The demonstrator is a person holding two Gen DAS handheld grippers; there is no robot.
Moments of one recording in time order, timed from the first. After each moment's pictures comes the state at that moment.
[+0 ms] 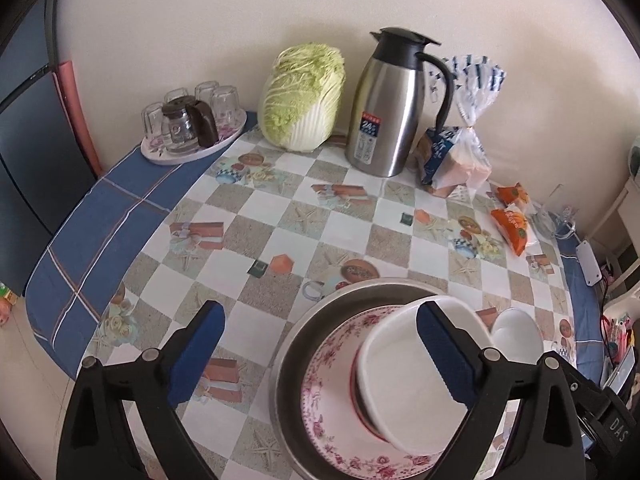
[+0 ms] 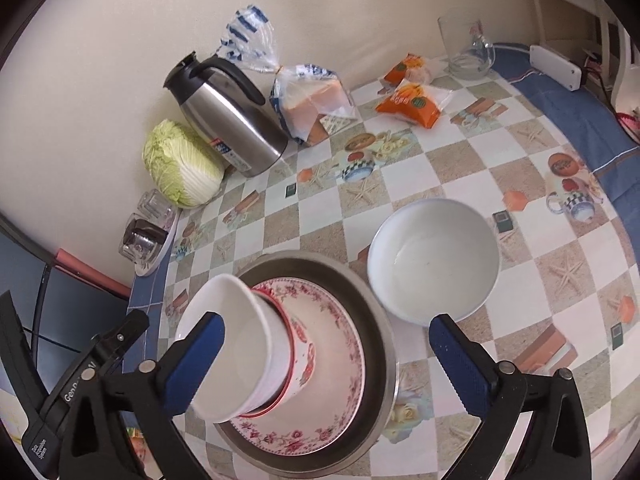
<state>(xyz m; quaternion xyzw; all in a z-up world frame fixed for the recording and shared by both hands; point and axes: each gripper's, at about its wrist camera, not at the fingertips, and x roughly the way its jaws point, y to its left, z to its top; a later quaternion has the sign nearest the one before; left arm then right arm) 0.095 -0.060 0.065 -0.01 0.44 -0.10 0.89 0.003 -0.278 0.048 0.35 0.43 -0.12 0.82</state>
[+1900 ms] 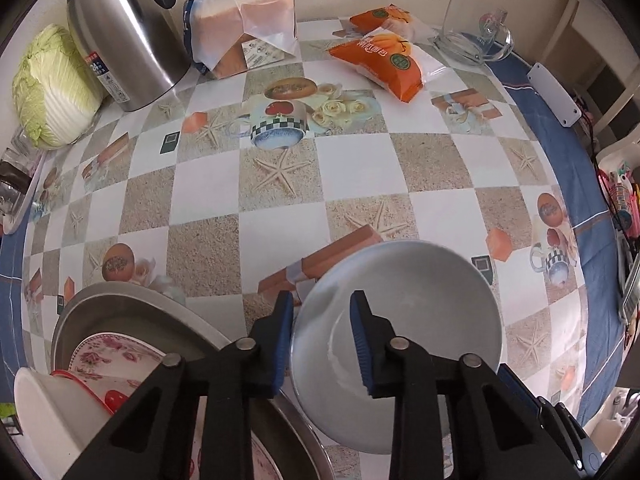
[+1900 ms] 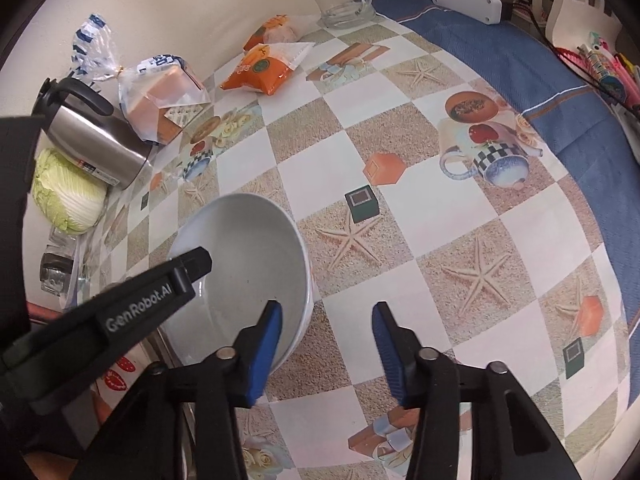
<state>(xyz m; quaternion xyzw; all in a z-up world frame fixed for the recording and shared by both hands) 0.104 -0.305 -0.044 0.17 0.57 -0.24 0.77 -0.016 -0.373 -0.046 0.37 0.50 -0.23 0.75</state>
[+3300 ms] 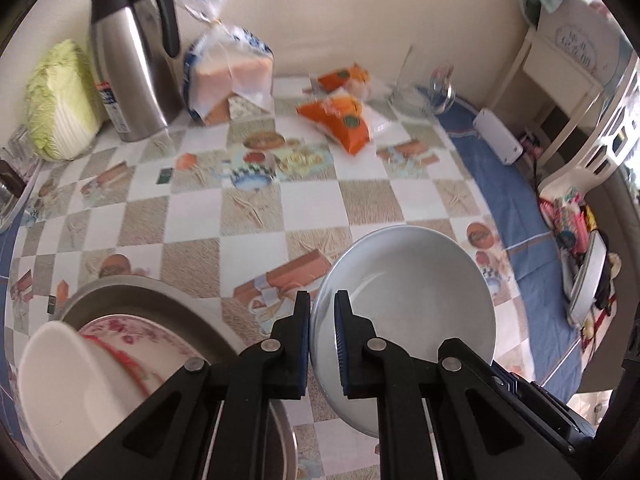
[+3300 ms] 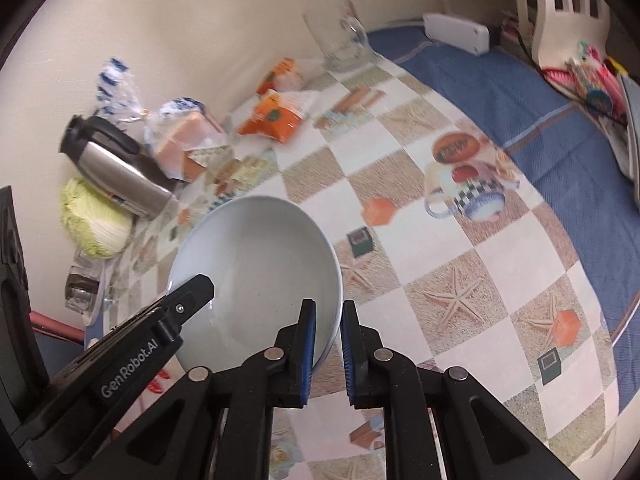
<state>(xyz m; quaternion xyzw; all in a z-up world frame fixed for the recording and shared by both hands) 0.074 -0.284 0.015 0.10 0.51 -0.30 0.80 -0.037 -0.382 -0.001 0.38 0.44 -0.23 0.78</state>
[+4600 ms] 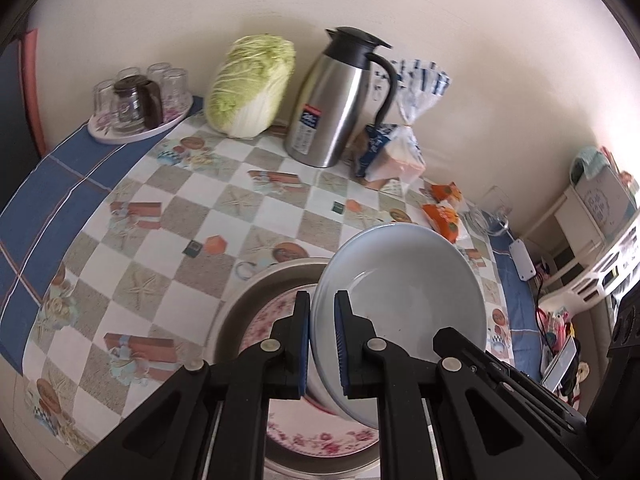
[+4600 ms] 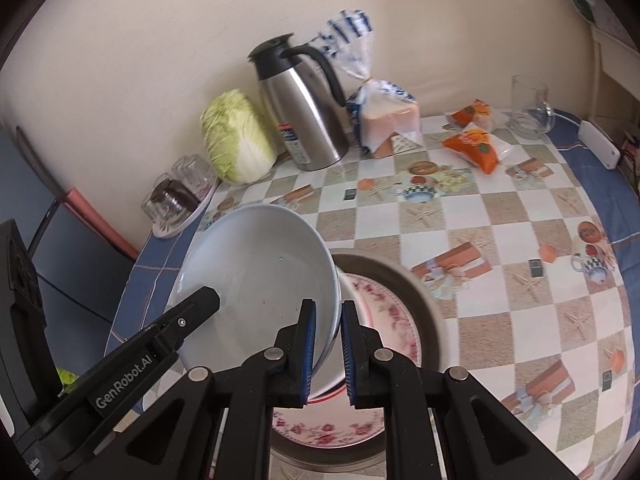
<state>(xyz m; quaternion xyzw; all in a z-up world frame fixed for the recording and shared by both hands) 0.079 -0.054 0.066 -0.09 0.45 -0.20 0.86 0.022 -0.207 0.083 0.25 0.43 -0.07 0.87</state>
